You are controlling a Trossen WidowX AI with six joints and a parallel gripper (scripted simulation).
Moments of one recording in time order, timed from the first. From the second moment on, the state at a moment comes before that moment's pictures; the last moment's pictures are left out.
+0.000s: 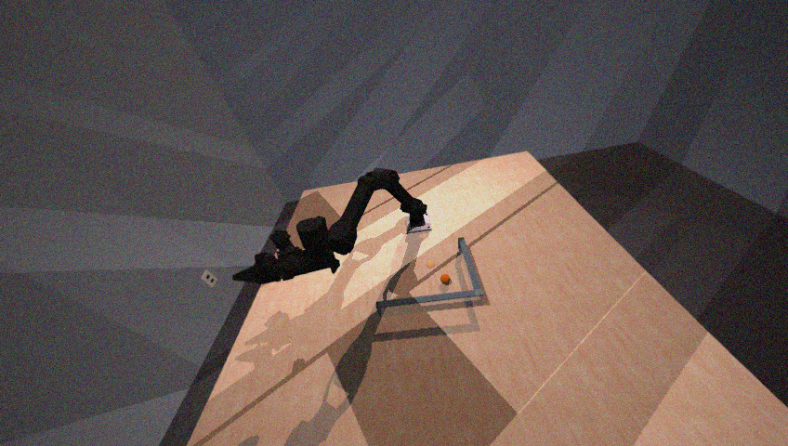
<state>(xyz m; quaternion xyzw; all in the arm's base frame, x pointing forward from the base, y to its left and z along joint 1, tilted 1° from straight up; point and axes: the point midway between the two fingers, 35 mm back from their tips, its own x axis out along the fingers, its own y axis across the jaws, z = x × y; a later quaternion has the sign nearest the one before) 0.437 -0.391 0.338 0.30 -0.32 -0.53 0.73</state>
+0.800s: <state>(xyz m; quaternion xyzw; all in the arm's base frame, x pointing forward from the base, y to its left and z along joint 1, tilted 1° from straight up) 0.508 -0.151 0.206 -0.17 0.33 -0.21 0.90</state>
